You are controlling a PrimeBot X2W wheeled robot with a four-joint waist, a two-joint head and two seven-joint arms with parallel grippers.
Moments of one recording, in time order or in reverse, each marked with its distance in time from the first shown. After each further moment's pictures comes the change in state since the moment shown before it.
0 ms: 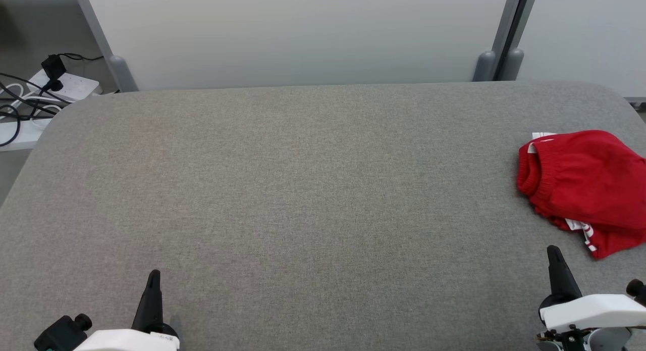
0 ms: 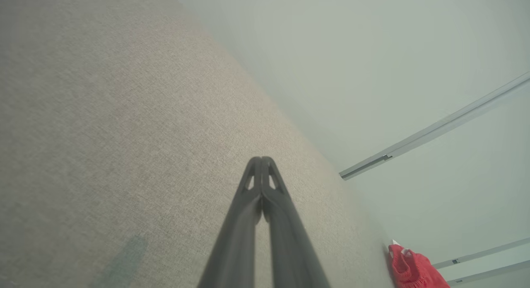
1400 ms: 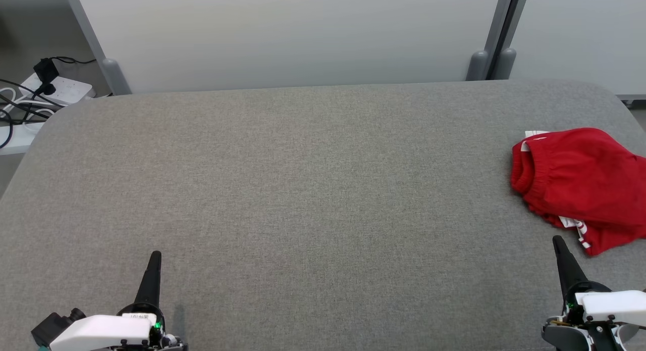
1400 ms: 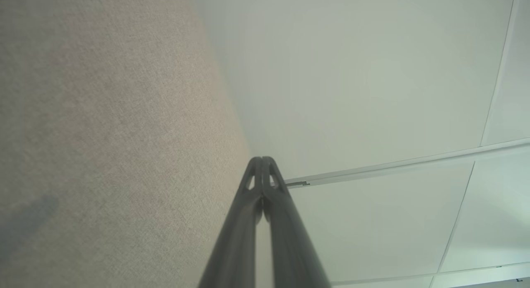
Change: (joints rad) left arm -0.042 0.003 0.002 -0.028 -0.501 -0.009 0.123; right arm 0.001 -0.007 -0.029 -0.064 0.542 0.000 0.117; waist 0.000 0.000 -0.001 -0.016
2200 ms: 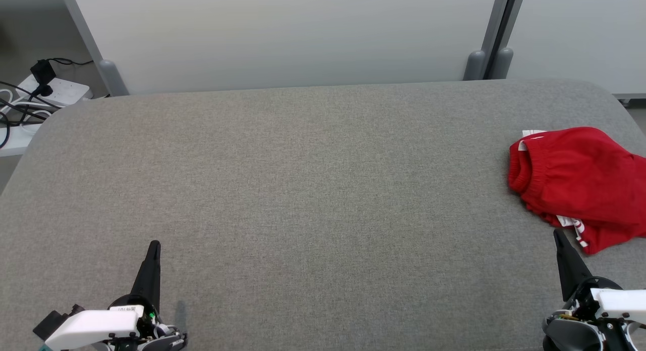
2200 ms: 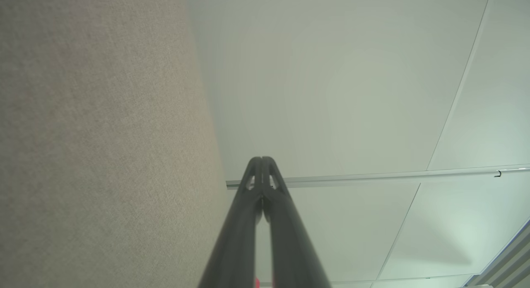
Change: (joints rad) left arm -0.018 0.001 0.001 -0.016 -0.208 -0.007 0.044; right arm 0.000 -0.002 -0.007 -0.029 0.213 0.000 0.049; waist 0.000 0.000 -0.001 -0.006
